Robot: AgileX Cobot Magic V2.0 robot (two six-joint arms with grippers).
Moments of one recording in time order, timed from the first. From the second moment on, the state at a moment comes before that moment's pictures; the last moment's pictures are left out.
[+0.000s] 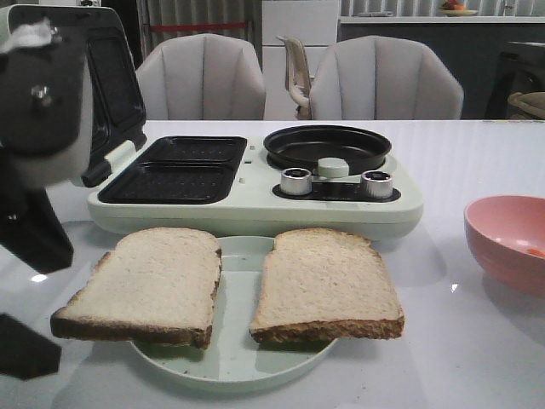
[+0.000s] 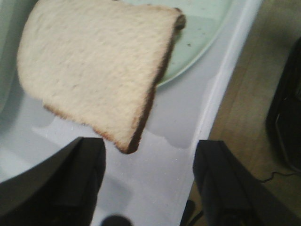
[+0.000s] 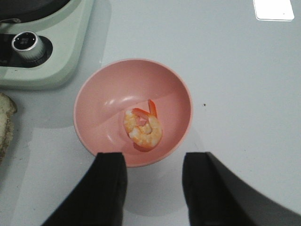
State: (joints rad) left arm -0.92 1.23 -0.59 0.44 0.52 0.19; right arm -0.02 0.82 -0.55 0.01 0.50 0.03
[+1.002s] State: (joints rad) left arm -1.02 1.57 -0.49 1.62 0.59 -0.90; right arm -0.02 0.82 -0.55 0.01 0.50 0.03
